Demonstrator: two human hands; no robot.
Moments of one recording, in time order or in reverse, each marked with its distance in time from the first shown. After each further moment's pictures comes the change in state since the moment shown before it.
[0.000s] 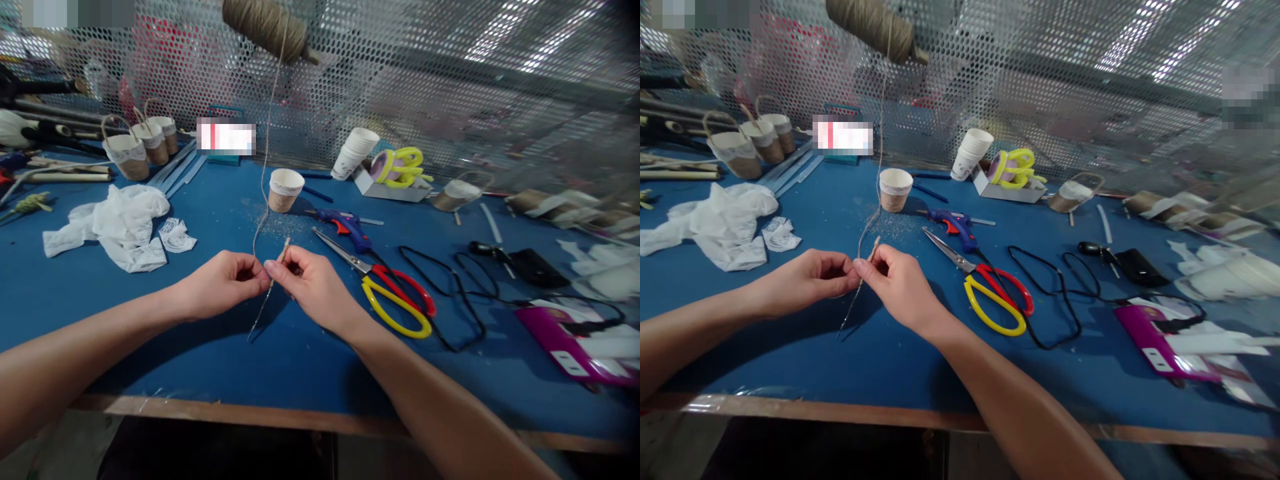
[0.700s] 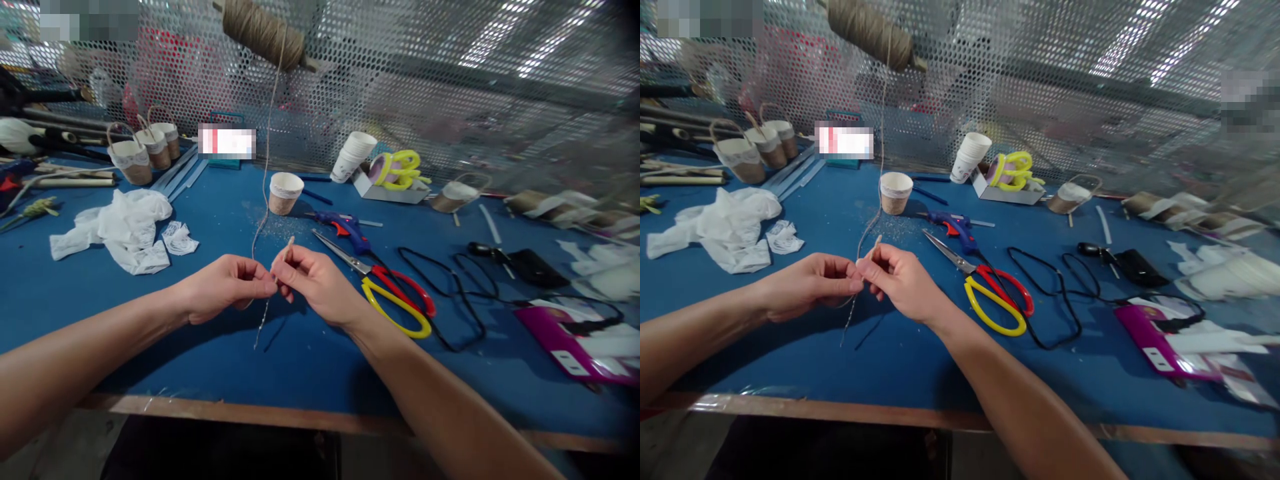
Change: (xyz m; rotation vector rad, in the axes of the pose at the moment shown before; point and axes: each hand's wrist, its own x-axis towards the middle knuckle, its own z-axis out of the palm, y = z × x) left_hand -0.002 0.000 0.002 -0.386 -0.082 -0.089; right_hand 0.003 0.004 -0.004 0.409 -0.176 0.037
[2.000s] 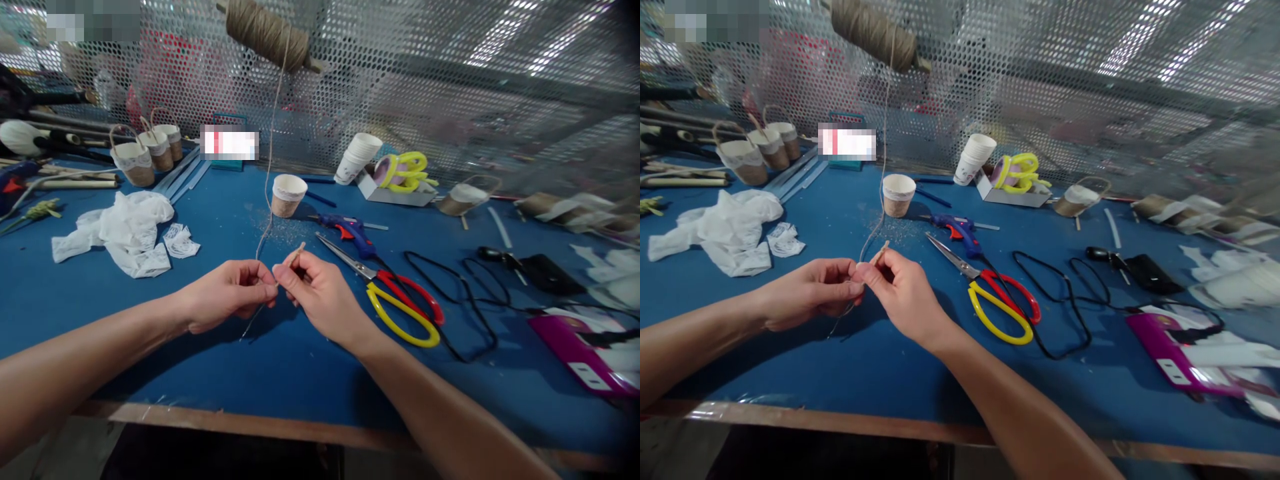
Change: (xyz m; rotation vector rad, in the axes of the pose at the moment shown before) left_hand -0.002 -0.002 0.002 -0.075 -0.025 0.018; right_hand -0.007 -0.006 0.008 -0.285 0.193 -0.084
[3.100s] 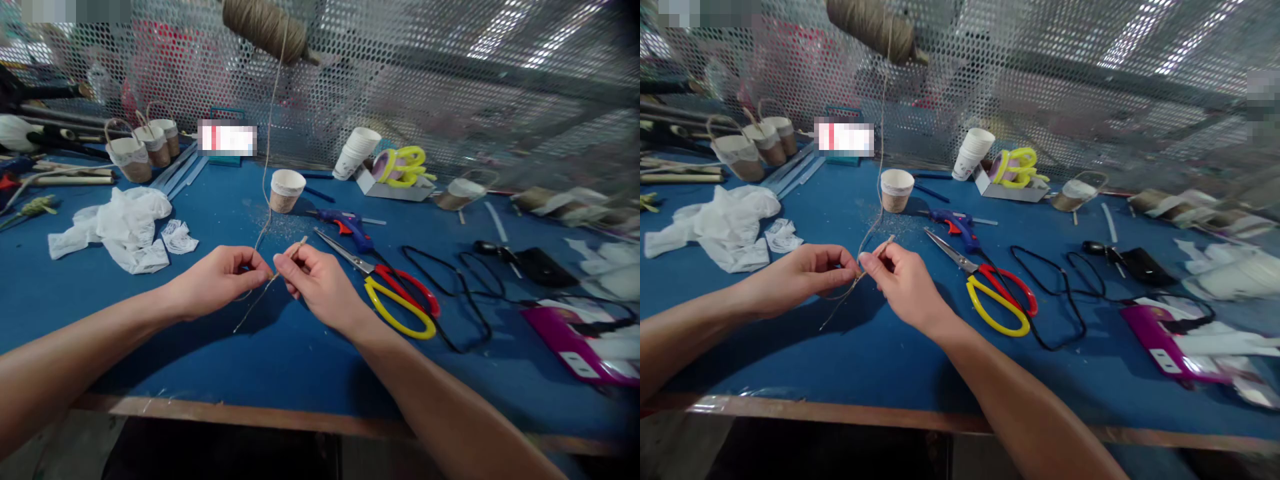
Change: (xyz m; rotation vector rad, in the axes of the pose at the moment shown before) left_hand -0.004 0.014 -0.003 0.426 0.136 0.093; right_hand 0.004 0.005 -0.002 0.047 -0.018 0.078
